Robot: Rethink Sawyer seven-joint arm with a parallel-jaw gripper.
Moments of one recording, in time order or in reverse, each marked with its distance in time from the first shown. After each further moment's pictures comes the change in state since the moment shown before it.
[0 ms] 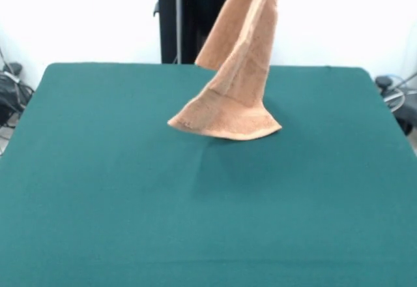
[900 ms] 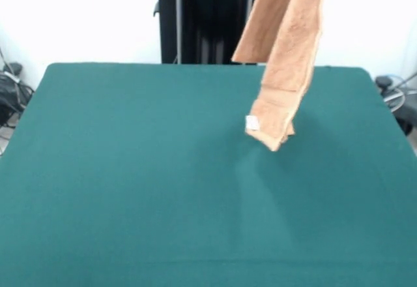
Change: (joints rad) arm 0.052 0.076 0.000 -0.272 0.070 0.266 0.110
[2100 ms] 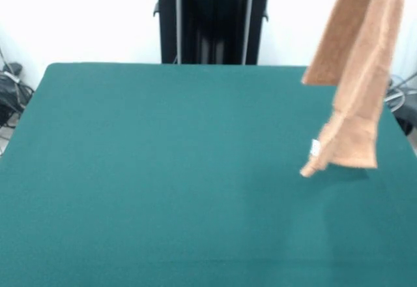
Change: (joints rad) arm 0.039 0.113 0.003 -0.134 0.223 -0.087 0.004
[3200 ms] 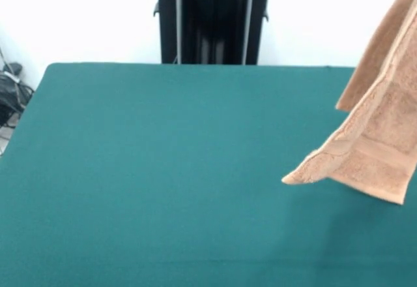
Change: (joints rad) arm -0.093 0.015 0.116 0.175 0.297 -0.270 0.000
